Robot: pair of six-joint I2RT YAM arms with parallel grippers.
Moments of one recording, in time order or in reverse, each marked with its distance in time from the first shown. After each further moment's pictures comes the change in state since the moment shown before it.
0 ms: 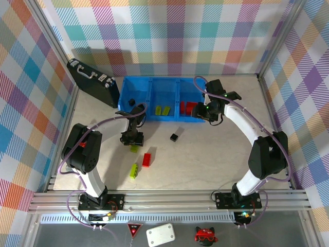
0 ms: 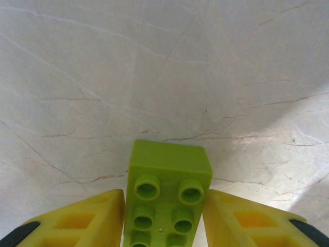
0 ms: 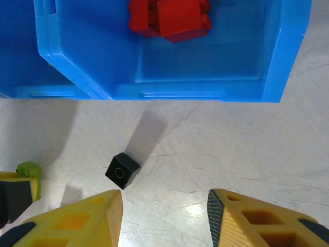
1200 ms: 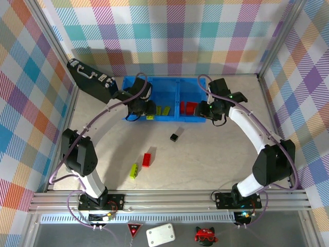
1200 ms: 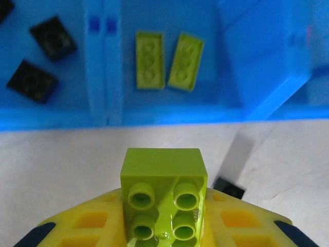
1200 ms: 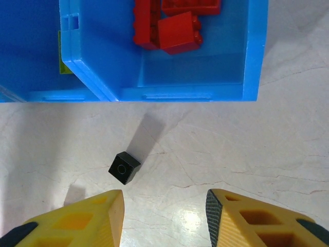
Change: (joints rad) left arm -0.067 -0.018 0.463 0.022 0.033 -0.137; right arm 0.000 -0.091 0.000 -0.033 0.048 0.000
